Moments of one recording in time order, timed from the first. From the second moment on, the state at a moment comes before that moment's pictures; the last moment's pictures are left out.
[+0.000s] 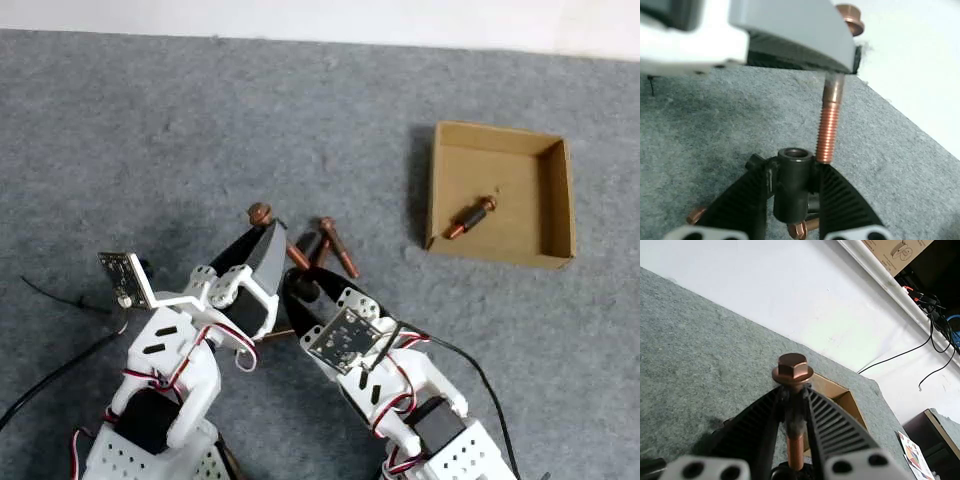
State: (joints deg) left arm 21.0 -103.8 86.4 28.6 44.3; right arm -41.8 -101.7 95.7 24.8 24.5
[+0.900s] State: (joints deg) left arm 20.9 -103.8 83.8 35.0 44.2; right arm -39.5 -101.7 95.7 24.7 24.5
